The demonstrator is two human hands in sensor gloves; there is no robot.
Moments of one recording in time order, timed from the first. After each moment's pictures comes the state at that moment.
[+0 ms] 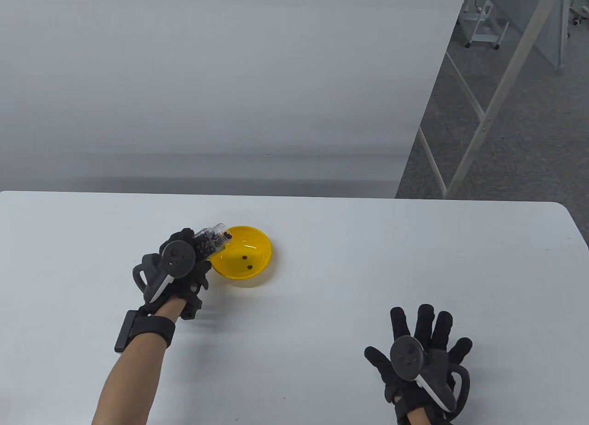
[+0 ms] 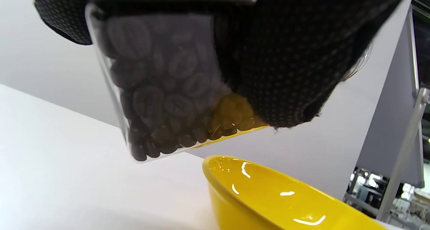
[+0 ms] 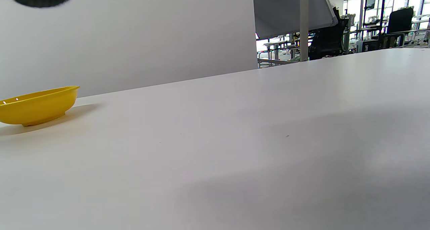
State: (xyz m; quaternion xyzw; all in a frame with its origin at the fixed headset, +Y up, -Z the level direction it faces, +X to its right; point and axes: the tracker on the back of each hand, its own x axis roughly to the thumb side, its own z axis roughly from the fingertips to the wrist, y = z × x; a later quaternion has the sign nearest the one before) left_hand -0.267 -0.731 -0.431 0.13 0.03 0.17 0.98; right_hand 0.209 -0.741 -0.256 -0.06 0.02 1.00 0.08
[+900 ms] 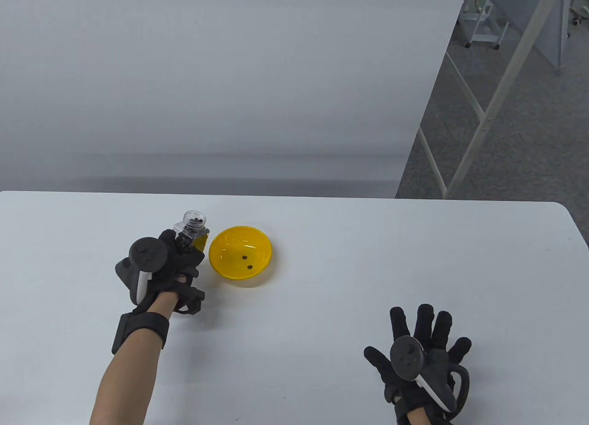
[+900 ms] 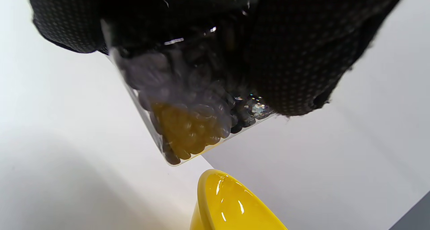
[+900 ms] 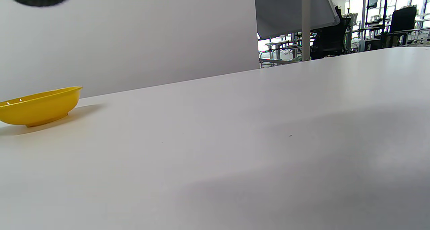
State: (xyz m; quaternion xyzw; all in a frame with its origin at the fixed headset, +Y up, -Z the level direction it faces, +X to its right) left_hand -0.307 -0.751 -0.437 0.11 0.14 0.35 0.92; right_hand 0.210 -0.743 -0.256 -0.05 0.02 1.00 0.08
